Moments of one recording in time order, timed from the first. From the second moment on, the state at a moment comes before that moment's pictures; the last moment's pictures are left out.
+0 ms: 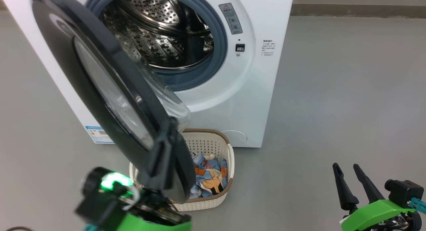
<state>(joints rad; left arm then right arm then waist) -0.12 0.04 -0.35 -0.25 -0.33 -0.09 -0.17 -0.07 -0.23 0.17 0.41 0.61 0.13 -0.25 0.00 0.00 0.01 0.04</state>
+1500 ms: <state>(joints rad) -0.30 0.02 -0.52 0.36 -0.49 -0.06 -0.25 -0.08 -0.23 0.16 0.39 0.59 0.13 -0.25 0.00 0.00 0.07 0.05</state>
